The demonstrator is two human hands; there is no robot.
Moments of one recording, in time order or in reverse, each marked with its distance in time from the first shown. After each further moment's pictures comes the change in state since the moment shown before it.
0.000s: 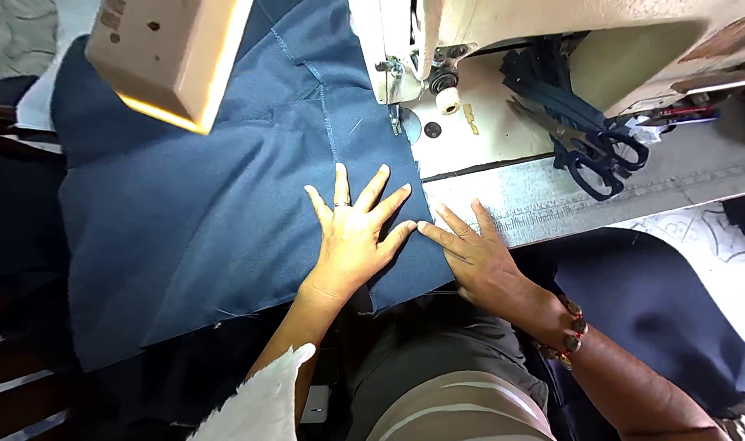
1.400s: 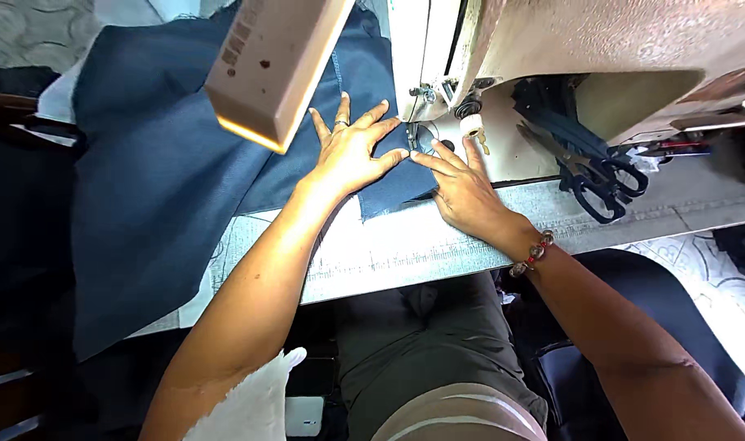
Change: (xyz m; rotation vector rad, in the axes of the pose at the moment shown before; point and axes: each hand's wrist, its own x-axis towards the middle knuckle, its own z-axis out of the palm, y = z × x) left_hand 0.115 -0.067 -0.021 -0.004 -0.122 -0.029; right_hand 0.094 0.065 0.015 0.059 -0.055 0.124
